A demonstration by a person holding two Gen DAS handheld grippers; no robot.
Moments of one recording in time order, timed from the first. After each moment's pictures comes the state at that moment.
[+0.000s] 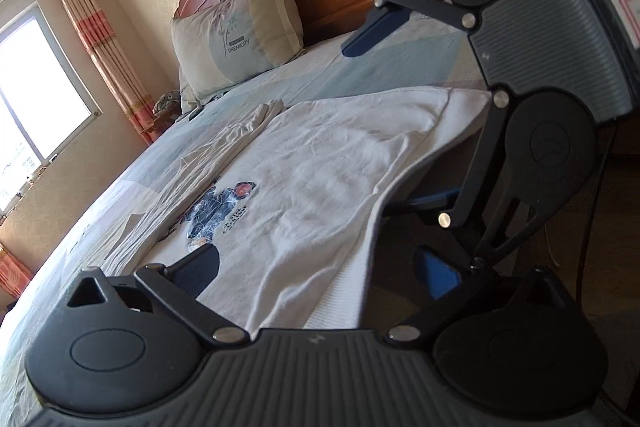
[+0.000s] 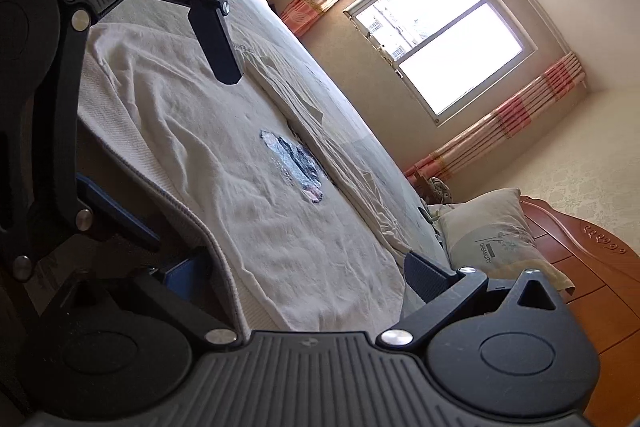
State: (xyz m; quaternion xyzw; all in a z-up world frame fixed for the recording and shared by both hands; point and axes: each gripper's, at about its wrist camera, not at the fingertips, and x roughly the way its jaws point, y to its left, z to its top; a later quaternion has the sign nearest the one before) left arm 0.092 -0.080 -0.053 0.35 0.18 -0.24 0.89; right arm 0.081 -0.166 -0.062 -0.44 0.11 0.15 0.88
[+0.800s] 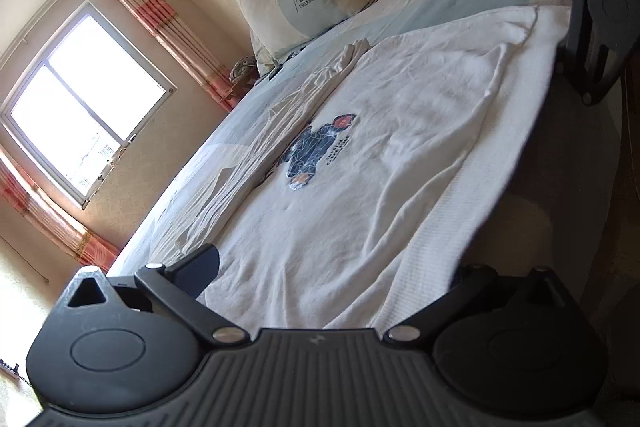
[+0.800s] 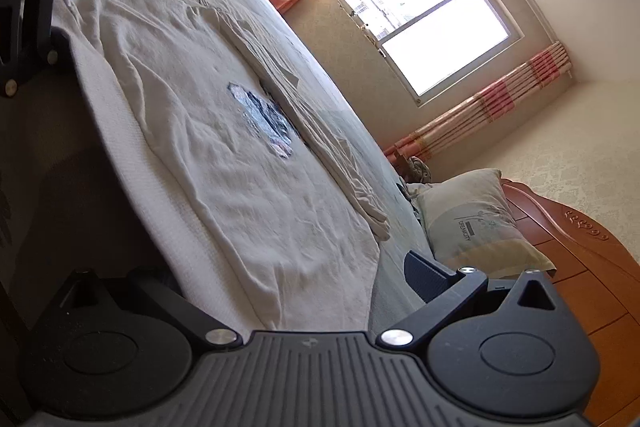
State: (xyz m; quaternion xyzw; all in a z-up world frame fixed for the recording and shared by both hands) left arm 0.104 -0.044 -0.062 0.41 0.19 -0.10 0.89; right arm 0.104 -0.202 -0.078 -0.47 0.14 0.09 0.87
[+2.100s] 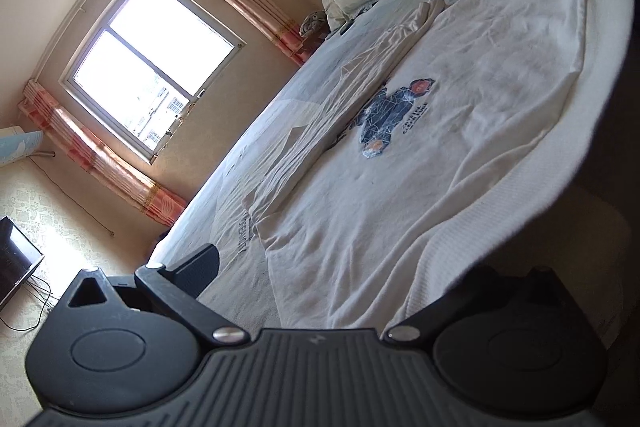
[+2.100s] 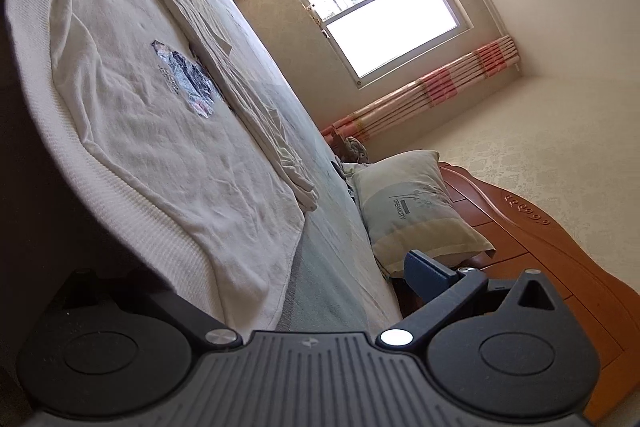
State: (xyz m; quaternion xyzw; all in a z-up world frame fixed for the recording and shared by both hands) left arm 0.126 -0.053 -0.060 0.41 0.21 0.03 0.89; right arm 0.131 -0.219 -0.077 -0.48 0.10 0.00 0.87
